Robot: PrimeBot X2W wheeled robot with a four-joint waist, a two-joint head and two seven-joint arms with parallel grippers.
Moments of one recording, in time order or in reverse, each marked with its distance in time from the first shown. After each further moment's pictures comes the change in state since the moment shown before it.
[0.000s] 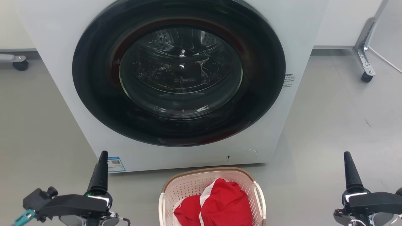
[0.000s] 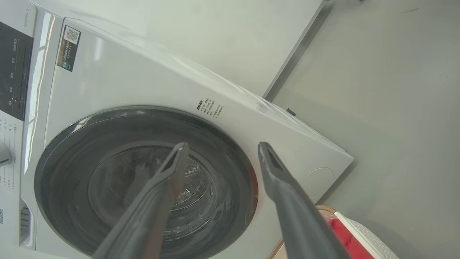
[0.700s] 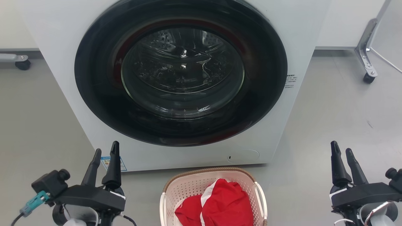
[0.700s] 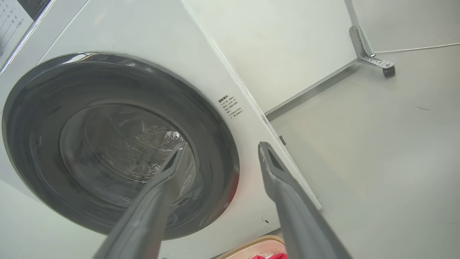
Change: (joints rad) left arm -0.031 0.055 -0.107 -0.069 0.404 0.088 -0.078; right arm -0.020 -0.070 0.110 -0.058 -0.404 -0.042 -0.077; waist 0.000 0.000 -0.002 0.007
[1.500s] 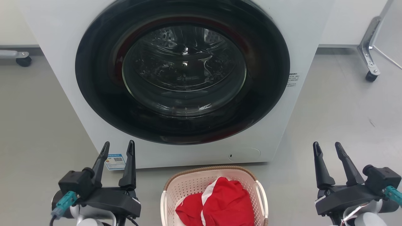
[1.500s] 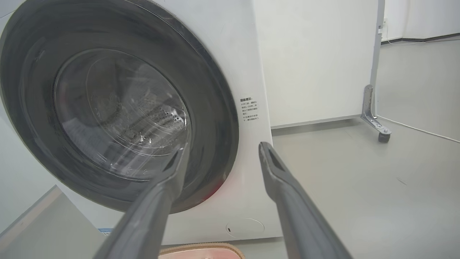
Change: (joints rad) left arm -0.011 0.028 -0.109 -0.019 0.371 0.071 -0.095; right arm -0.015 -0.029 0.096 0.006 -0.373 -0.026 -0.091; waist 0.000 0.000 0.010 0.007
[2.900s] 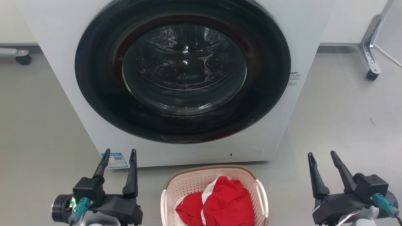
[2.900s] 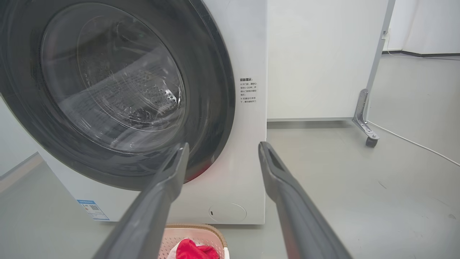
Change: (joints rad) left arm 0.002 -0.004 -0.021 0.080 0.156 0.049 -0.039; right arm -0.002 0.017 -0.005 0.103 -0.154 0.024 -0.052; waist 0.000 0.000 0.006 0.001
